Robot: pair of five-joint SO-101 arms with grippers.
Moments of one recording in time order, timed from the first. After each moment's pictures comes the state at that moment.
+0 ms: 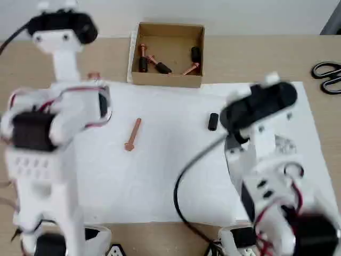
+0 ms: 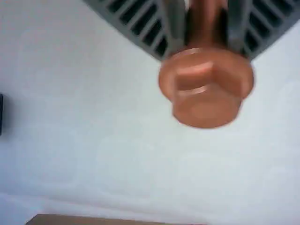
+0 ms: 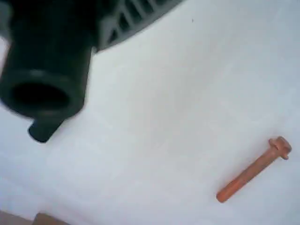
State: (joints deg) left arm 2.7 -22.9 -17.4 98.5 13.5; right arm -10.9 -59.3 8.2 94.5 9.9
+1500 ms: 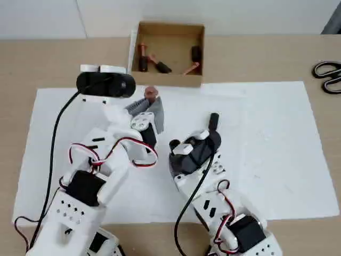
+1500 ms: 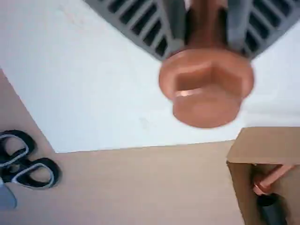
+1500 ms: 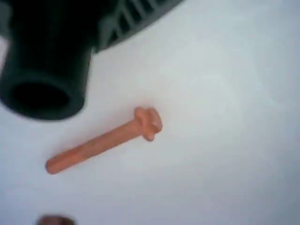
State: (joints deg) left arm 23.8 -52.7 44.4 41.9 27.9; right arm -35.0 -94.2 79.2 48.4 0.1
